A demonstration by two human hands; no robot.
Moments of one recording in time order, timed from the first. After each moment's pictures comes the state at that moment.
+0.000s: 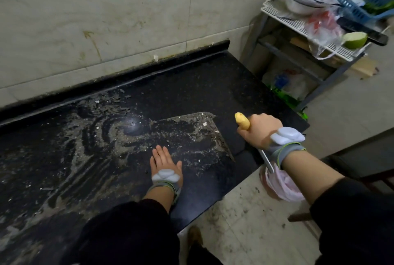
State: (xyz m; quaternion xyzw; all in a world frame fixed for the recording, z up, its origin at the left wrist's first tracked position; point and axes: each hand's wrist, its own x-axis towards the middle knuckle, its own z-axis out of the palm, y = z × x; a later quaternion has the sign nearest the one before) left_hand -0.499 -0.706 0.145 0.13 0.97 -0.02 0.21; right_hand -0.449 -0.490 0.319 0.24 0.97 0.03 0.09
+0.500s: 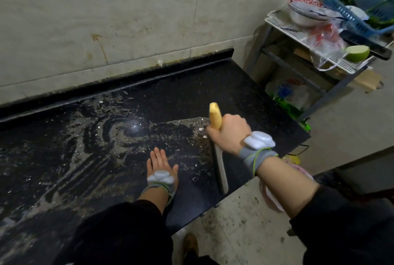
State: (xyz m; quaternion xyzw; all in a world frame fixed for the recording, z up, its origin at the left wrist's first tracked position) left_hand -0.502 -0.706 0.145 0.11 0.97 -0.03 0.22; right_hand -0.472 -0.544 0.329 0.22 0.97 -0.11 0.02
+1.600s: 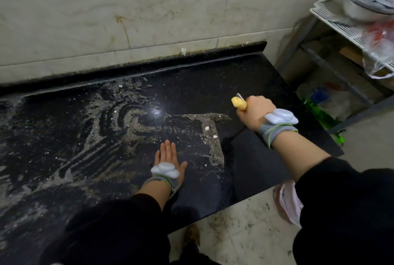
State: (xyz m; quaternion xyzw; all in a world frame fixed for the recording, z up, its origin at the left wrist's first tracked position) left_hand -0.506 -0.705 0.139 0.11 0.97 -0.03 0.23; right_hand -0.543 -0.469 0.300 0.17 0.98 -0.02 0.07
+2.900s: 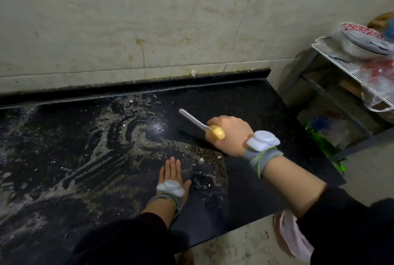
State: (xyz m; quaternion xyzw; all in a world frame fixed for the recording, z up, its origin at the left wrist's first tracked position) left_hand -0.505 -0.709 0.138 0.11 0.97 0.00 0.23; right_hand -0.544 -0.550 0.327 -0.06 0.99 -0.07 0.05
